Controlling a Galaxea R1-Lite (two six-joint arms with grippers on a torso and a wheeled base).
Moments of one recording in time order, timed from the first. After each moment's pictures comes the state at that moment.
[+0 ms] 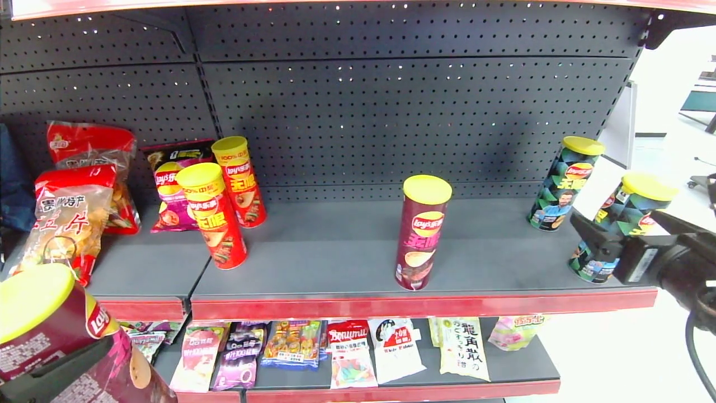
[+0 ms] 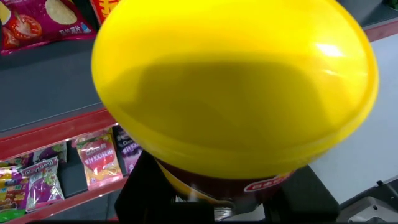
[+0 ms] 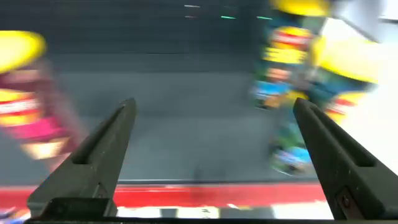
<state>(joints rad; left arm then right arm) -0.06 0.74 -0.41 0.00 -0.34 0.05 0.37 1.24 -0.32 -0.88 -0.43 -0.03</state>
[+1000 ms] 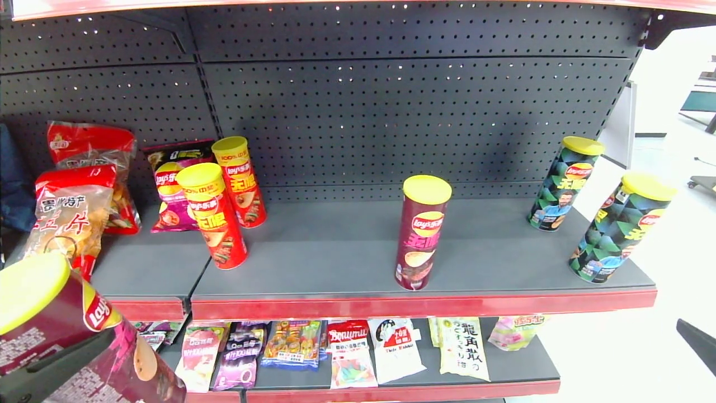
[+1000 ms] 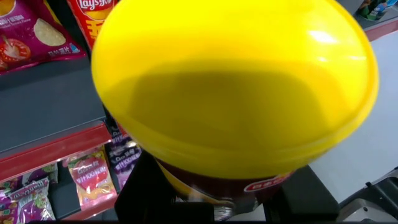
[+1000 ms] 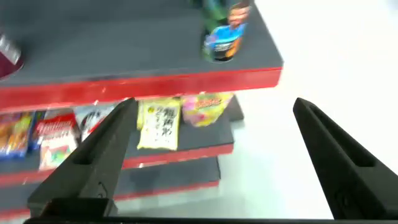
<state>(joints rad) -0.06 0.74 -0.42 -0.06 -0.40 0.05 -0.08 0.71 -0.22 -0.22 -0.10 -0.05</state>
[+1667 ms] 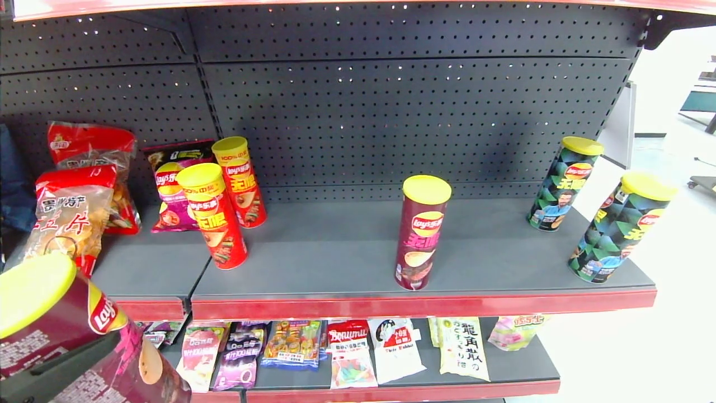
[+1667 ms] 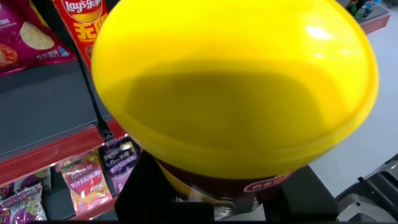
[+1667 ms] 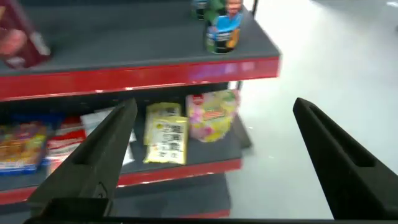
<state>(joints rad) -0.08 0.75 -0.42 -0.06 -0.43 0.05 -0.10 0.13 -0.01 -0.05 -0.04 -0.02</state>
